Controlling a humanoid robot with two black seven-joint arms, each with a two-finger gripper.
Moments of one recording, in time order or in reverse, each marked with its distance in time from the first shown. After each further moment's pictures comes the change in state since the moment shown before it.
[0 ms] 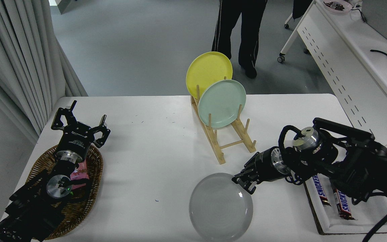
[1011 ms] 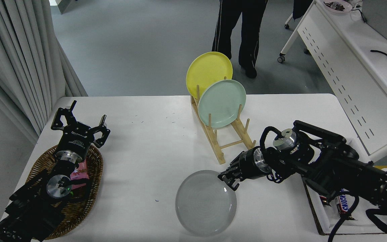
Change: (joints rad) left arm 0.000 0.000 0.000 0.000 0.000 0.000 0.000; right arm -0.003 0.207 0.070 -0.246 -0.083 0.072 -0.042
